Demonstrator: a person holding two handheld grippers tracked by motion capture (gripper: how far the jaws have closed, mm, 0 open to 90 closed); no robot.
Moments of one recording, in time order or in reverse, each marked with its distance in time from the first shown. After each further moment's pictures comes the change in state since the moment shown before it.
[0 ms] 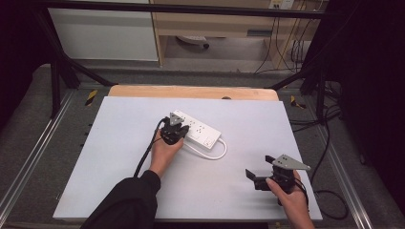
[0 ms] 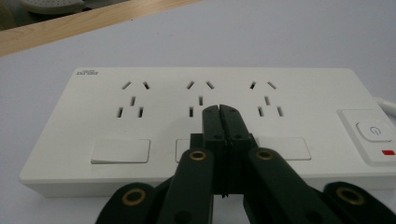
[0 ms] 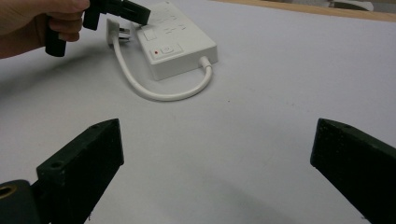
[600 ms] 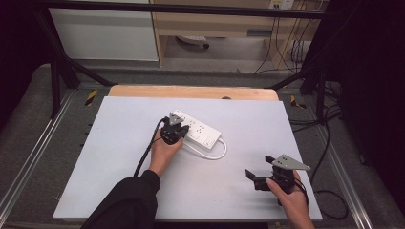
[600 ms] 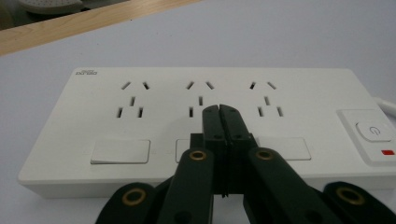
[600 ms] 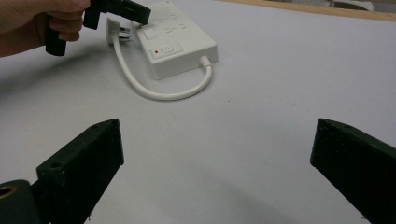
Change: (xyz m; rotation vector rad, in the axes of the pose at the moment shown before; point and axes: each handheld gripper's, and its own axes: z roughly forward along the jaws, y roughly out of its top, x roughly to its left) left arm 0.000 0.000 0.000 -0.004 -0.002 0.005; right arm 0.001 0.000 0.000 0.001 0.000 -0.002
